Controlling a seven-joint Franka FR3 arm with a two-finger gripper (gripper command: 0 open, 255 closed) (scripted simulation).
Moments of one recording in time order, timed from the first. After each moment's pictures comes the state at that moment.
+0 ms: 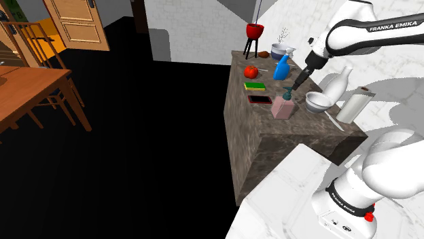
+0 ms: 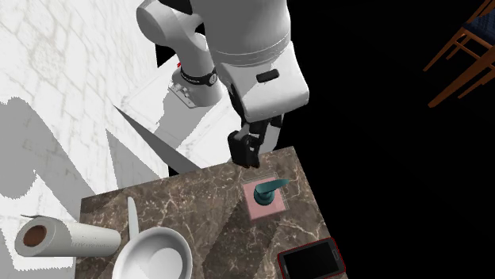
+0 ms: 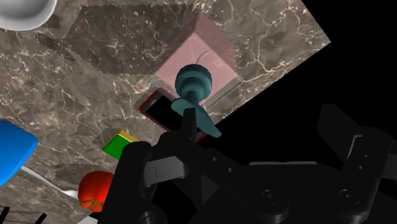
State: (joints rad) arm -0.03 -0.56 -0.45 -2.52 -0.19 2.18 -0.47
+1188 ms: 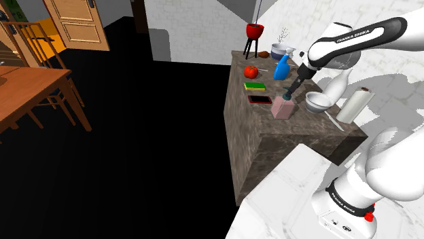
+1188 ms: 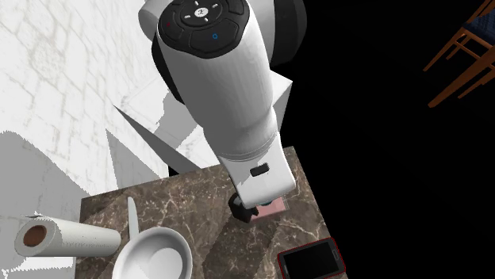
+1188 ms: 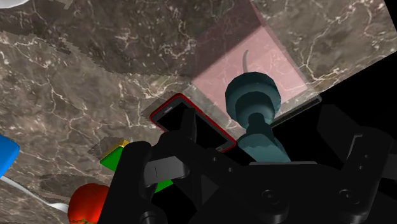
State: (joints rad) arm 0.07 -0.29 -0.65 -2.48 -0.06 2.42 -0.73
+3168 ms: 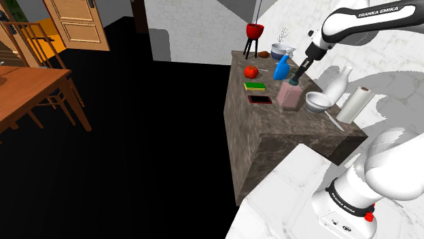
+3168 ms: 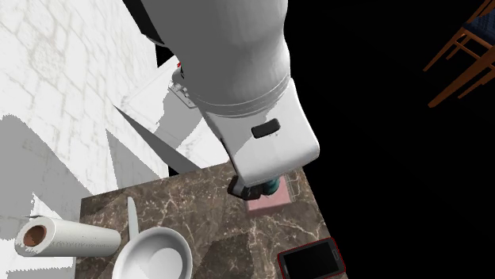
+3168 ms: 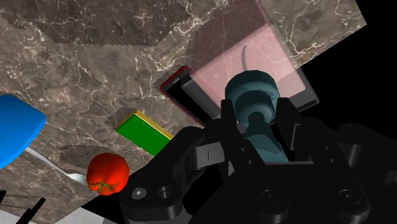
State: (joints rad) arm 0.04 -0.40 -0.59 -2.33 -0.11 2.17 -0.66
